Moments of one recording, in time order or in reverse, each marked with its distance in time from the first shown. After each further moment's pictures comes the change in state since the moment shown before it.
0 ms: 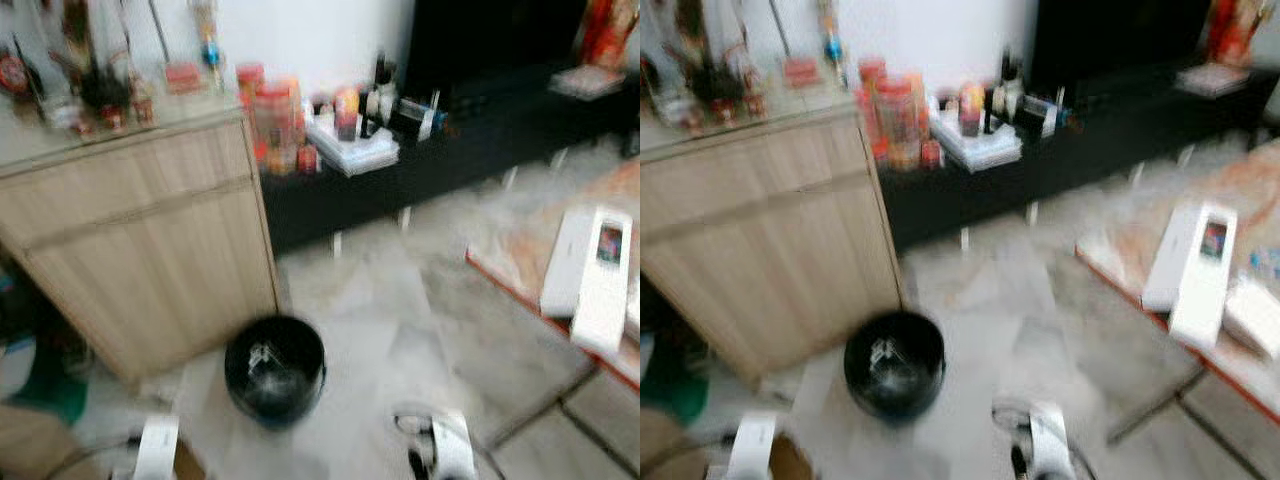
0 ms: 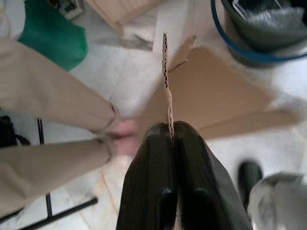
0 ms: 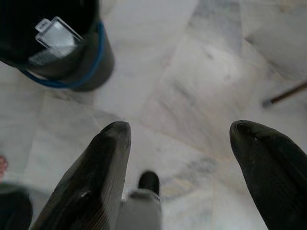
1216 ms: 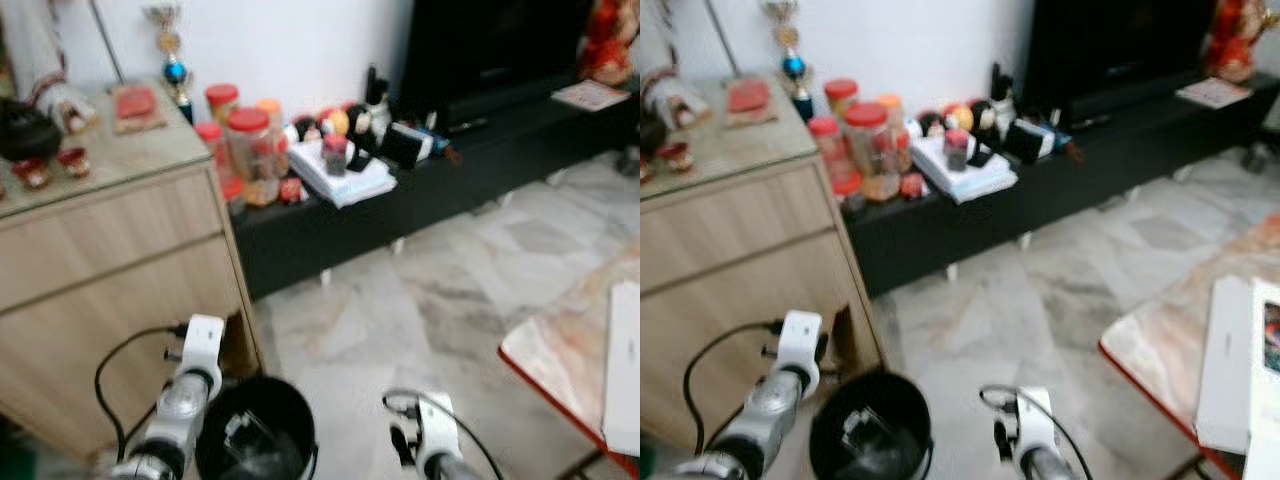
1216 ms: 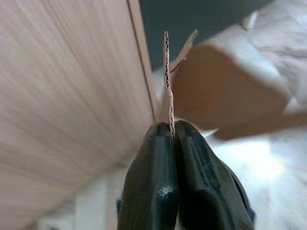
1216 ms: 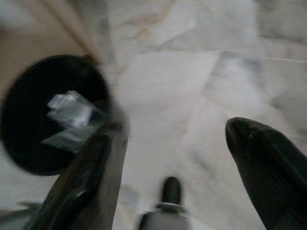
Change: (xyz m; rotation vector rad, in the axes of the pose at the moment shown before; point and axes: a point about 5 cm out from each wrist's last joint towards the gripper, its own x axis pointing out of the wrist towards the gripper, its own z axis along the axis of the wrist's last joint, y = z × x) left arm -0.002 -0.046 0.140 -0.009 -0.472 -0.331; right arm 0.005 0.024 0.029 0.020 -0.087 0.163
